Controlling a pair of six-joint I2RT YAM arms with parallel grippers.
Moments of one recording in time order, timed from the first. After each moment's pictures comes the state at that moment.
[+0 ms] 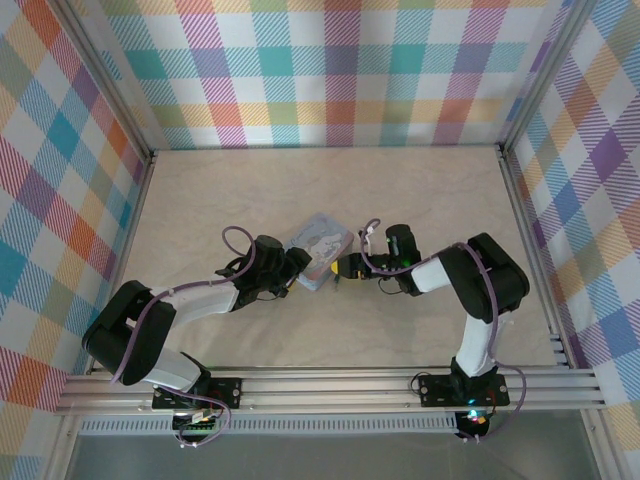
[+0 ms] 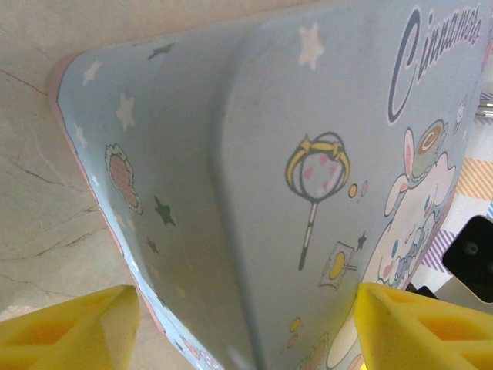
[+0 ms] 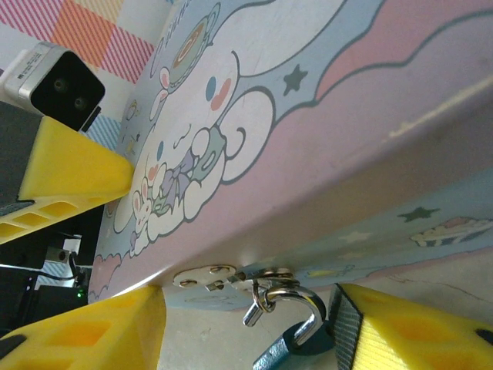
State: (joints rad) left arm -0.61 1.45 0.61 0.10 0.14 -1.36; right arm 0.46 1.86 0.63 0.68 -0.83 0.57
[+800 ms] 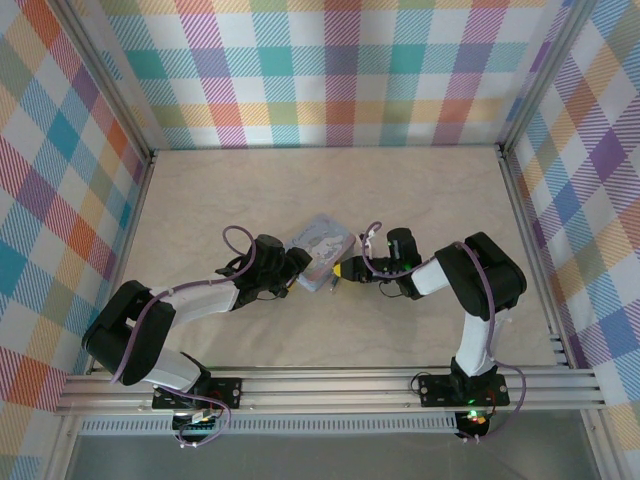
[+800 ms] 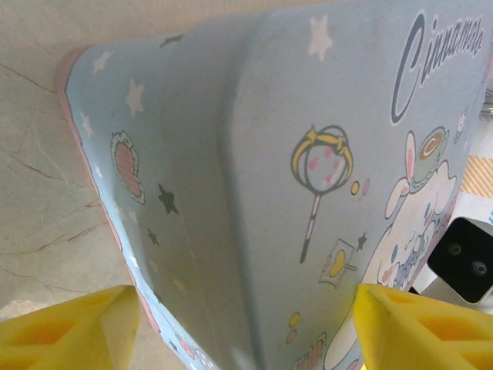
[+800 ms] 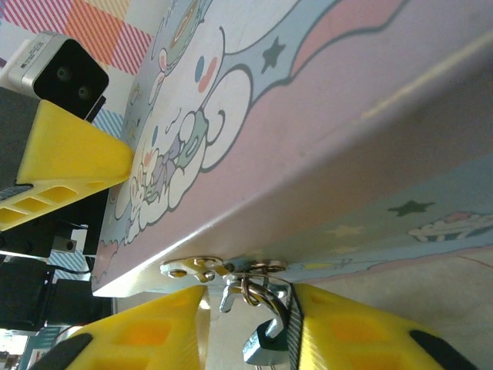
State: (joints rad) left arm -0.61 1.45 0.62 0.07 0.14 -1.36; right arm 0.46 1.87 0.60 0.74 -0.85 0.62
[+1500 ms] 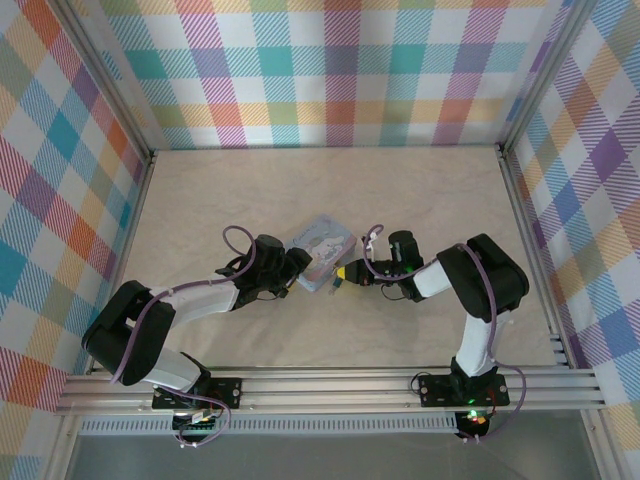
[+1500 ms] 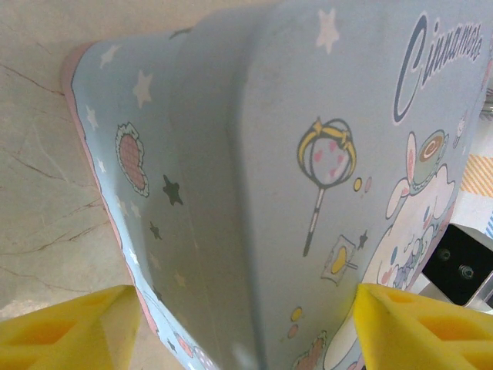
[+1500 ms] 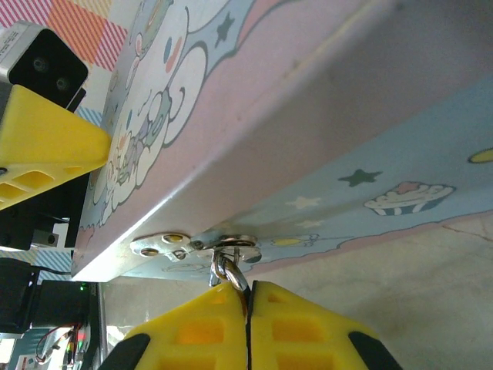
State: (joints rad) left arm -0.61 1.45 0.62 0.07 0.14 -1.35; right arm 0.45 1.85 0.57 0.72 -0.82 0.59
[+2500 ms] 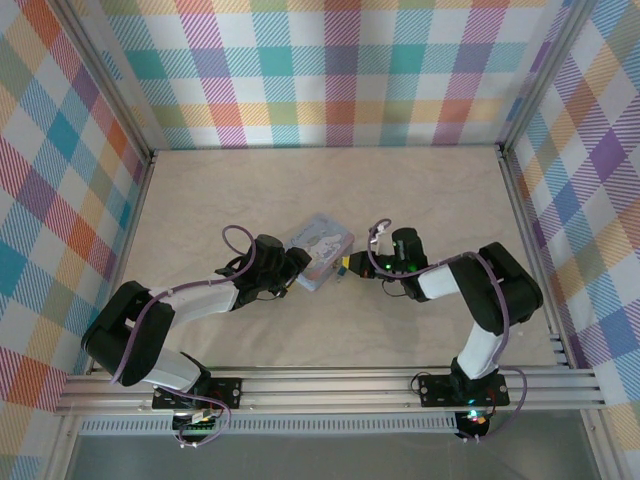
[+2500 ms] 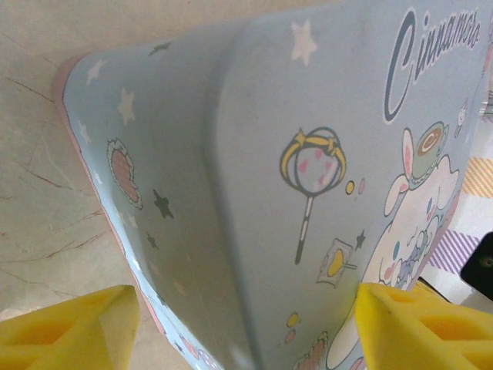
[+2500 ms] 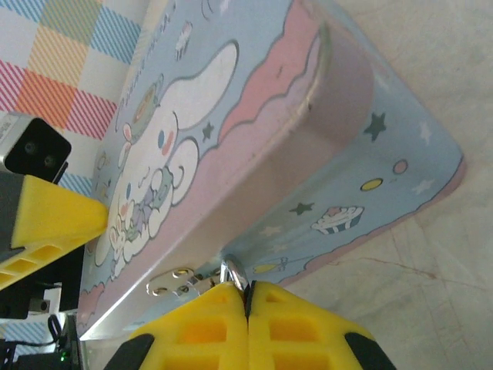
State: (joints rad) left arm -0.61 1.45 0.62 0.07 0.13 -1.34; right arm 0.45 1.73 0.55 0.67 -0.63 0.68
